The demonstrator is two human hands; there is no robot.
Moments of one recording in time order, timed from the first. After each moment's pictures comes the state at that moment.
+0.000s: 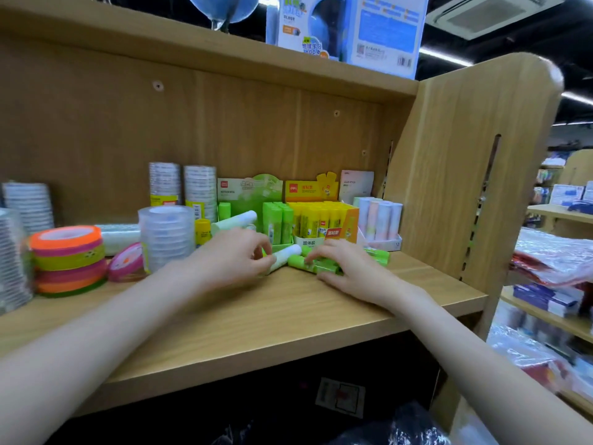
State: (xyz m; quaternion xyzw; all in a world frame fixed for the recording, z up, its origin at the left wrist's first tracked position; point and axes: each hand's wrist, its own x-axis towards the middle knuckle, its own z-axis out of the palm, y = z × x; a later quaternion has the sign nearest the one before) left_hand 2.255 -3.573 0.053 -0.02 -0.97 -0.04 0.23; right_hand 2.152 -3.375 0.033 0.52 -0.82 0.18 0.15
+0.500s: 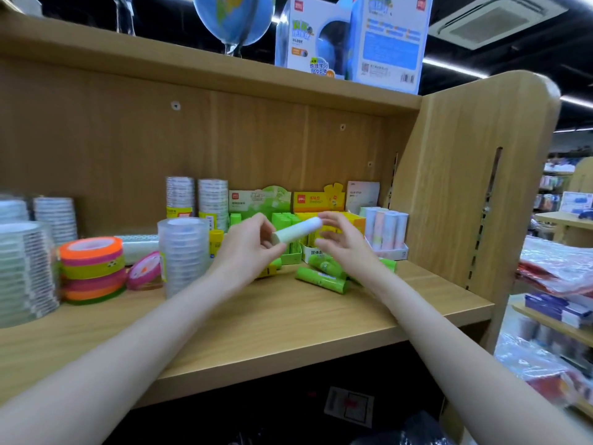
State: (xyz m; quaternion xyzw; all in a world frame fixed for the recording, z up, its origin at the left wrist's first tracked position) left_hand 2.260 -3.558 0.060 0.05 -0.87 -0.28 0.39; right_hand 2.147 -3.407 0.048 0.44 -0.72 0.53 0.08
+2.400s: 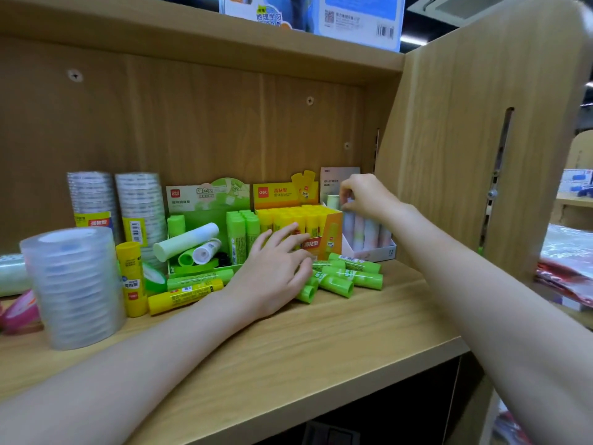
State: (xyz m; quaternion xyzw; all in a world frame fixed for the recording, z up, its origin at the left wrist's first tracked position) left_hand 2.162 -3.516 0.026 -0.10 -0.95 -0.02 0.30; right_hand 1.993 -3.375 0.109 0.37 -0.88 0.13 0.26
